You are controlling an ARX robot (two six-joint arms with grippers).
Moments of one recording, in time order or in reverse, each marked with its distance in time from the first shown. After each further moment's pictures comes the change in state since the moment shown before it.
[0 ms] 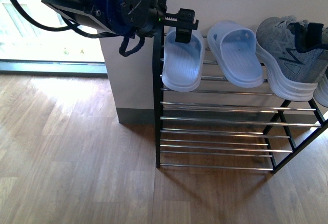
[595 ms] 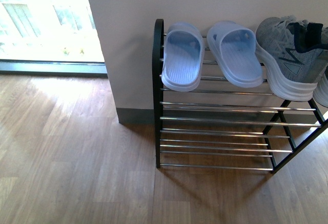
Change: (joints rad) left arm 0.008 -0.470 -0.329 0.021 -0.027 0.009; right arm 0.000 0.000 0.000 0.000 0.000 0.000
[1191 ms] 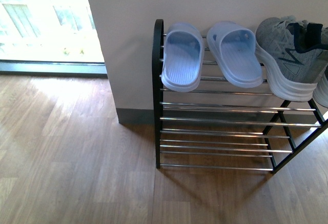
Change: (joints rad) left arm 0.110 -0.740 -0.797 0.315 -0.165 0.075; right arm 0.000 0.000 0.000 0.000 0.000 0.000
